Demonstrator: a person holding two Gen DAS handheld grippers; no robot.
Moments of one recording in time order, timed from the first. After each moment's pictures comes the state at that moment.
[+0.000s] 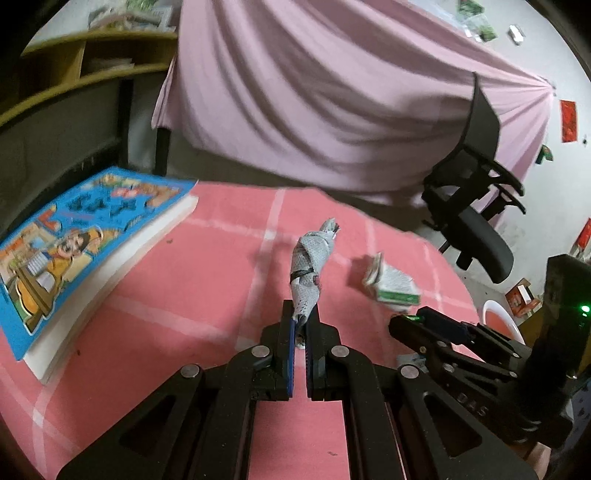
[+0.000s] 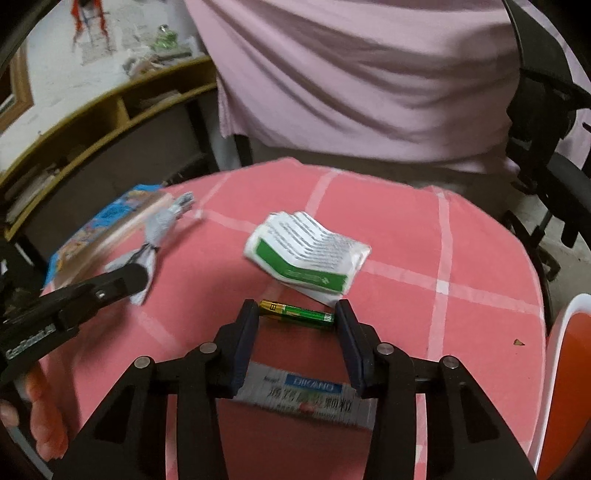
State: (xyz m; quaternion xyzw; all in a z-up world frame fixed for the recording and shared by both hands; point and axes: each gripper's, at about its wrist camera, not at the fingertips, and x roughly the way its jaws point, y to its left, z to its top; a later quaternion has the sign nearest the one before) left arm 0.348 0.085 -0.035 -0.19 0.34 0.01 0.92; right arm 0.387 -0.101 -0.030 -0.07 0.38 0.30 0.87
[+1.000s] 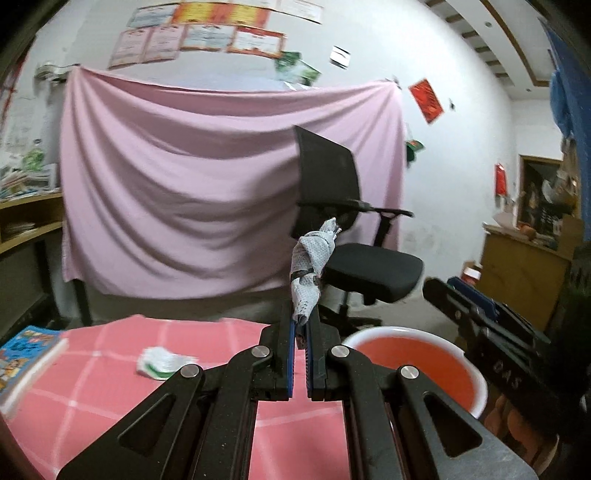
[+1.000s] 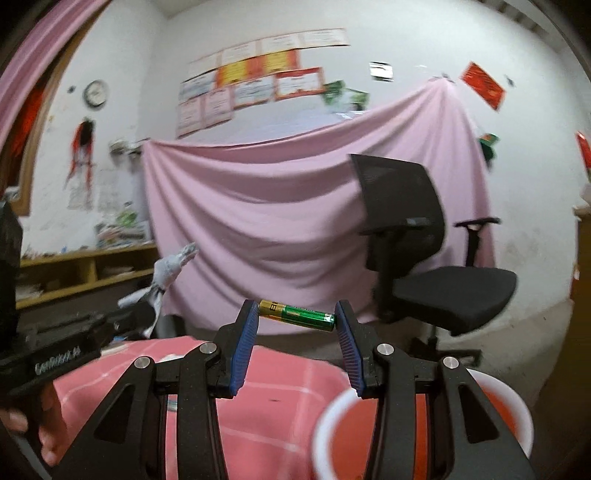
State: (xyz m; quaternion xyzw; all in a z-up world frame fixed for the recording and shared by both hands) left arm 0.295 -0.132 0.039 -0.03 0.13 -0.14 0.98; right arm 0.293 -0.326 0.051 0.05 0.05 0.16 0.98
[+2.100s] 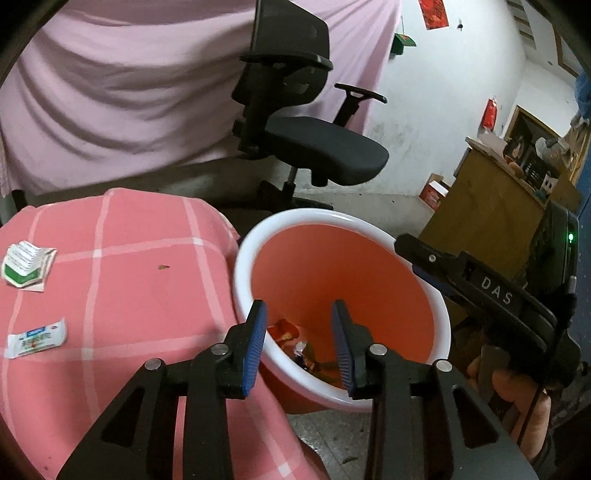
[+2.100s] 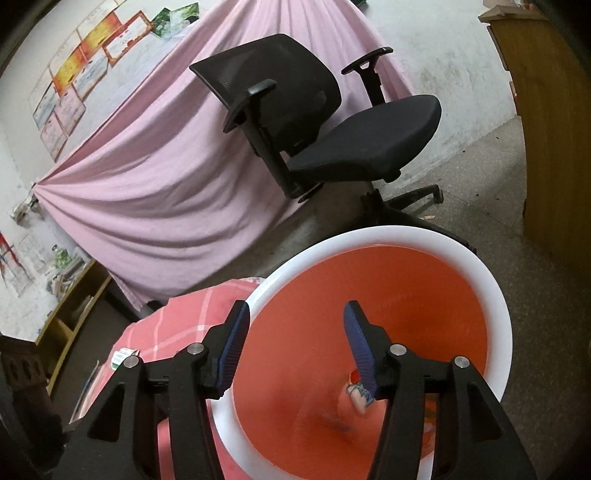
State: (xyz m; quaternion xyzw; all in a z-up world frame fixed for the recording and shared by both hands) left arm 0.376 -0.223 -0.001 -0.05 0.38 -0.22 0.90; right arm 0.347 -0.440 -0.010 0.24 0.29 0.08 0.92
